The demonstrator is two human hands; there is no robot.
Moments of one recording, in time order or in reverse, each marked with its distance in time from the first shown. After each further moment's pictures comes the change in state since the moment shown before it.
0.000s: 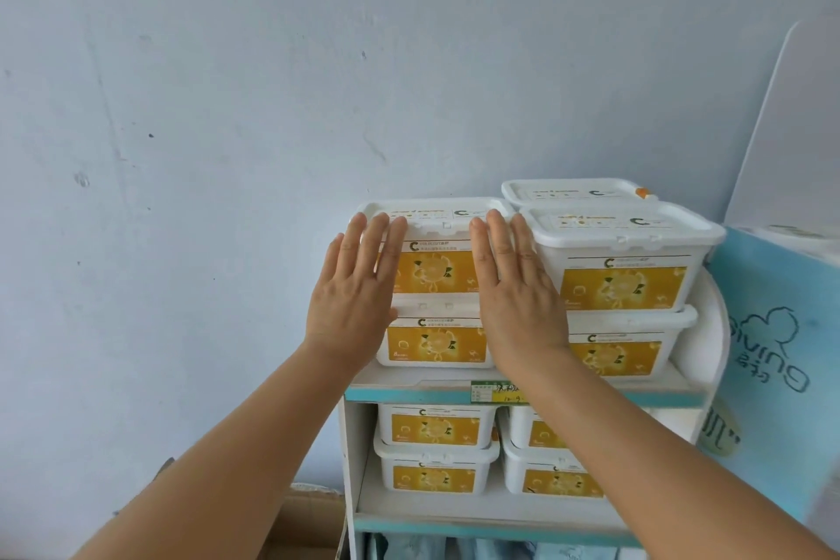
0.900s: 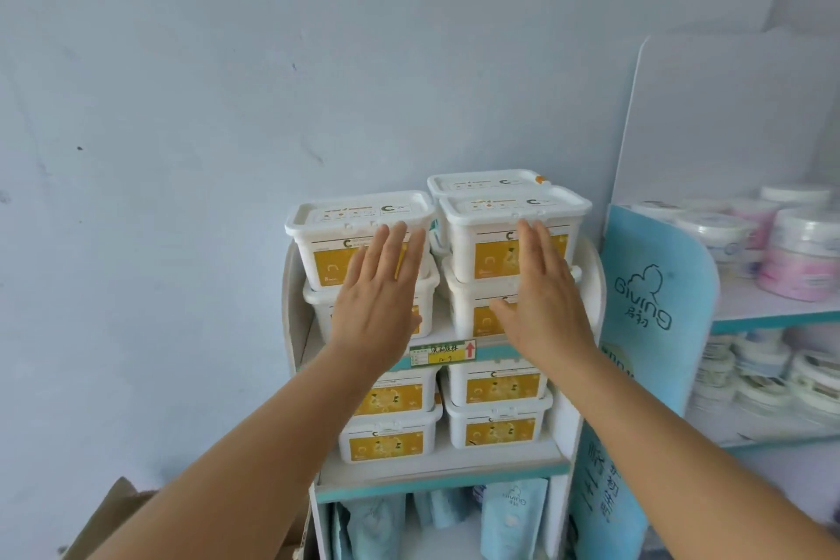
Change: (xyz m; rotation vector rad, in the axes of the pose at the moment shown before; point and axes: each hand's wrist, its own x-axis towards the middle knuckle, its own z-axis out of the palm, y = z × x) left_hand -0.016 0.083 -0.060 -0.268 -0.117 0.092; right_hand -0.071 0.061 -0.063 0.244 -0.032 0.349
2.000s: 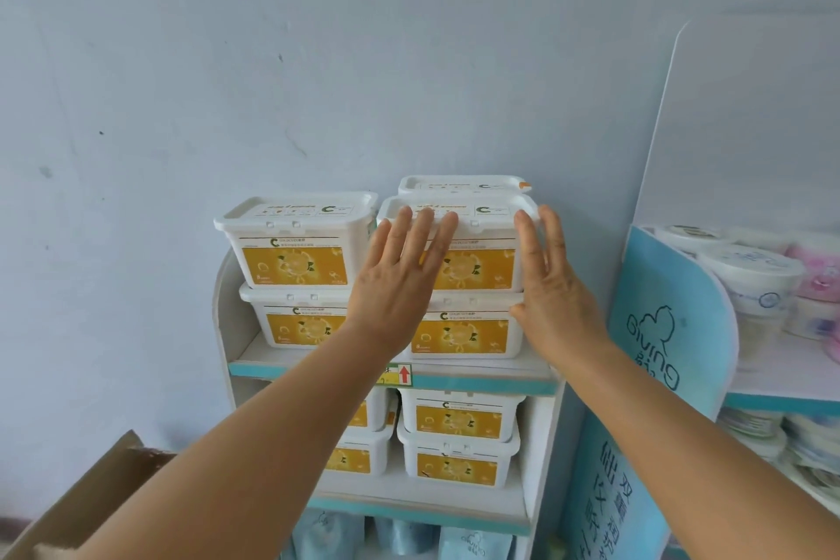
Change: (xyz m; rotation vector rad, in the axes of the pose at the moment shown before) left_hand 0.076 0.094 0.044 0.304 0.037 -0.034; right_hand 0.078 0.130 0.009 -0.010 -0.036 -0.247
